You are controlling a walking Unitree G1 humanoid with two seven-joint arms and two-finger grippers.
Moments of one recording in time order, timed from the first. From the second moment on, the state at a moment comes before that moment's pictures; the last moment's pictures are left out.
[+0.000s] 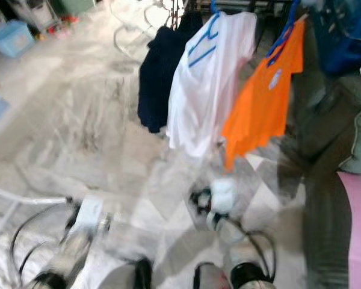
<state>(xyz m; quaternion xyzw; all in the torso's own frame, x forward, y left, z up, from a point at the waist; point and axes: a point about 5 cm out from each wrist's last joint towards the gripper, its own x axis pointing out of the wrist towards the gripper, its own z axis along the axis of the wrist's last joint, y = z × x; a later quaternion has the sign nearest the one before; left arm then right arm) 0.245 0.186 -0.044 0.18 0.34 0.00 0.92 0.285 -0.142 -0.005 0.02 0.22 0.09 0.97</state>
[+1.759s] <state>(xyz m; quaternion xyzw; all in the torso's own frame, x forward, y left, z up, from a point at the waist) 0.180 0.193 -0.085 0.23 0.46 -0.08 0.85 0.176 -0.175 -0.088 0.01 0.47 0.06 0.88</state>
